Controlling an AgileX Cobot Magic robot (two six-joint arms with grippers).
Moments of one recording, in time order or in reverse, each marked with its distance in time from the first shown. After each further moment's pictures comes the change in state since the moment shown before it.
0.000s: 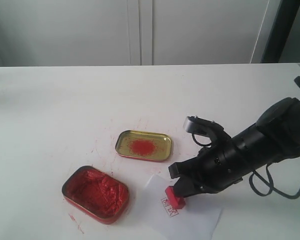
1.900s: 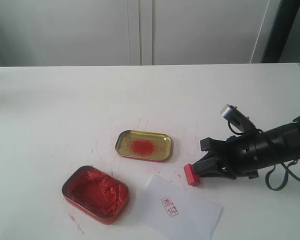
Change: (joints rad) left arm 0.000 0.000 0.000 0.000 0.000 0.000; right arm -0.279 0.129 0.000 0.281 0.141 -0.294
